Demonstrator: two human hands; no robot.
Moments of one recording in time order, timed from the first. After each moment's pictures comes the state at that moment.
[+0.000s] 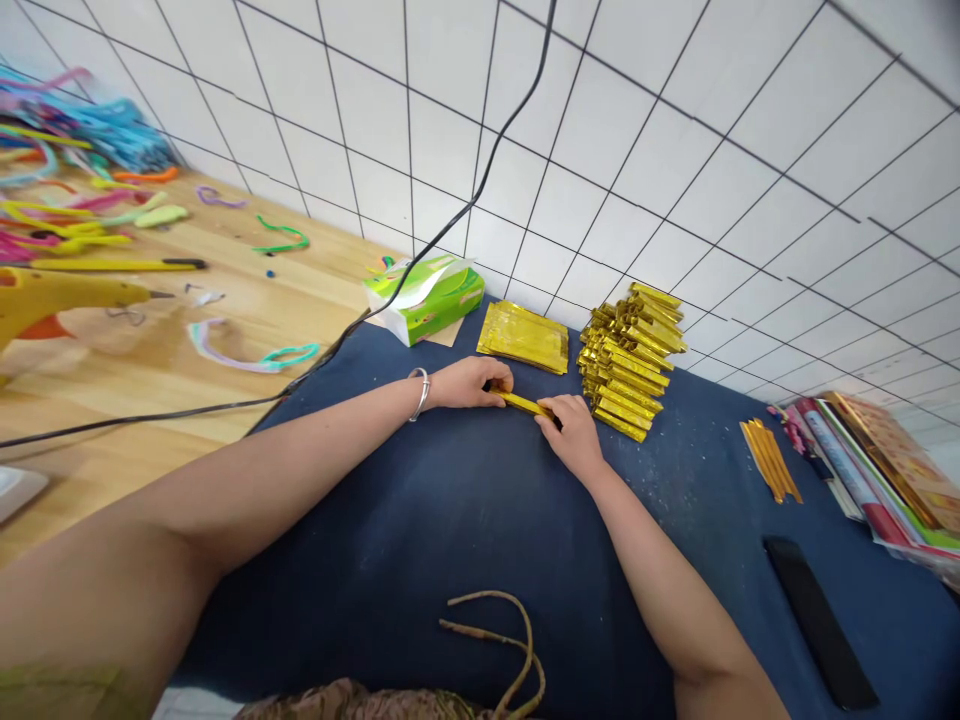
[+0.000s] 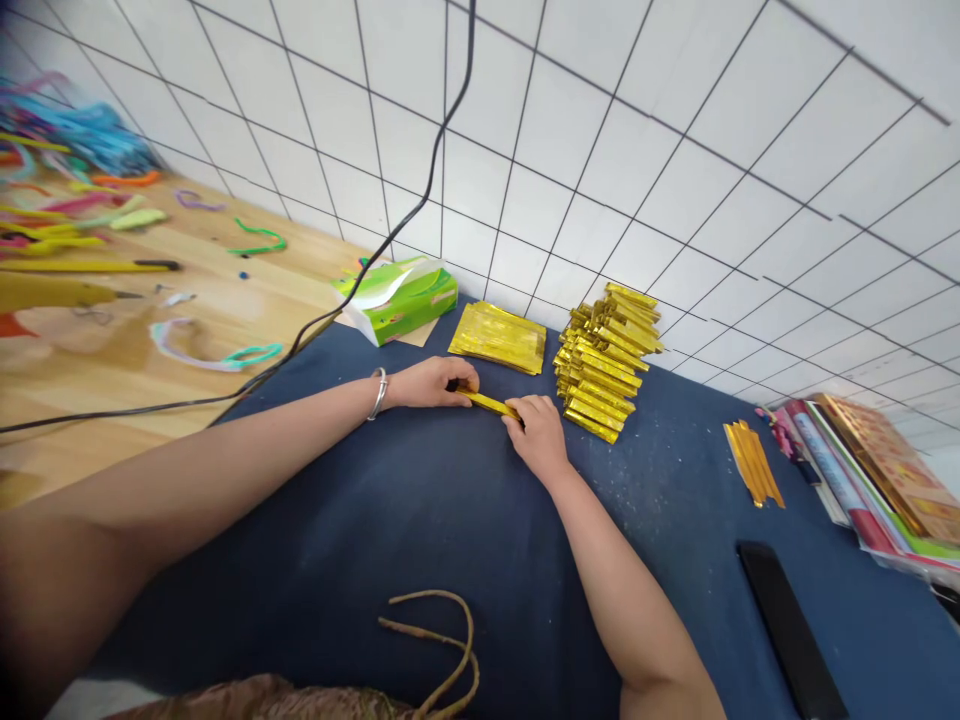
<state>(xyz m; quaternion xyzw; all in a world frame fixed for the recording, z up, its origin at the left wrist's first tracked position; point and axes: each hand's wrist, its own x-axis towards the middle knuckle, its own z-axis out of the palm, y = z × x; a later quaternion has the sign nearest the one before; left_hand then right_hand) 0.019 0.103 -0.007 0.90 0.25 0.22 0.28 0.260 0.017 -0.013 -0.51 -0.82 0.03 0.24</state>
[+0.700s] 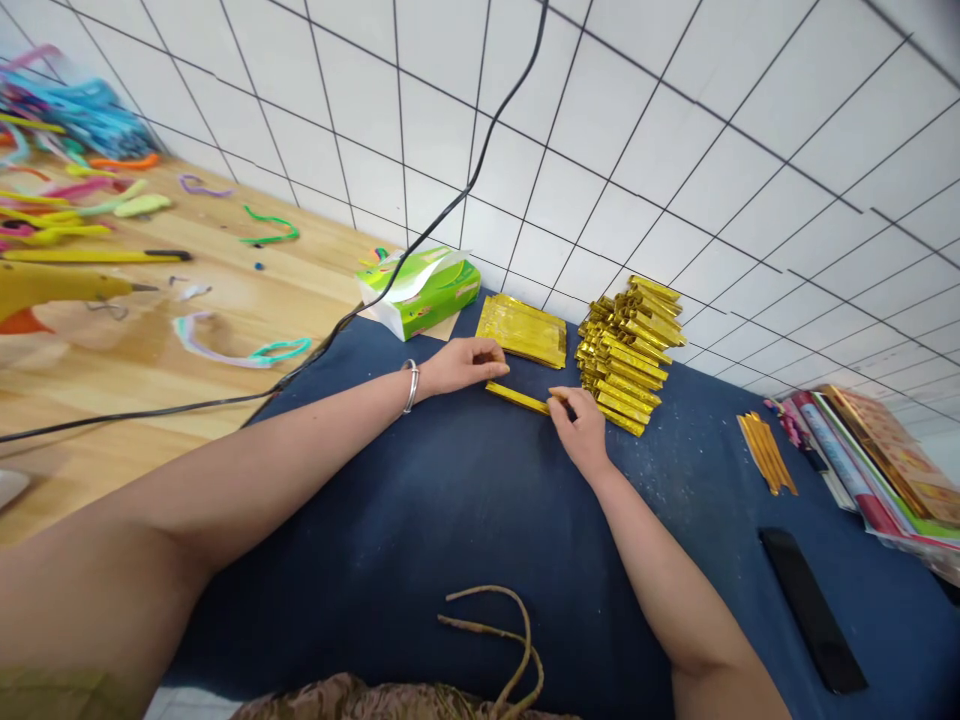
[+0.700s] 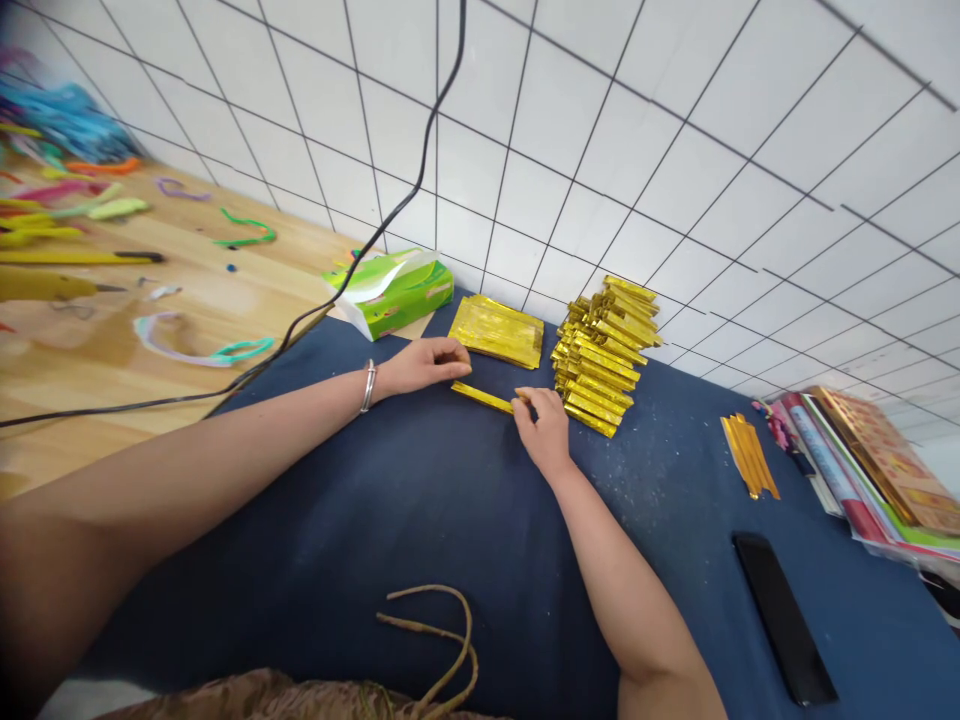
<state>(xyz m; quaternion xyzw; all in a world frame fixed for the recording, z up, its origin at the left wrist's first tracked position) 0.015 0.106 -0.010 0.80 0.33 0.33 0.37 0.261 0.011 -0.007 -0.56 -0.75 0.06 0.34</state>
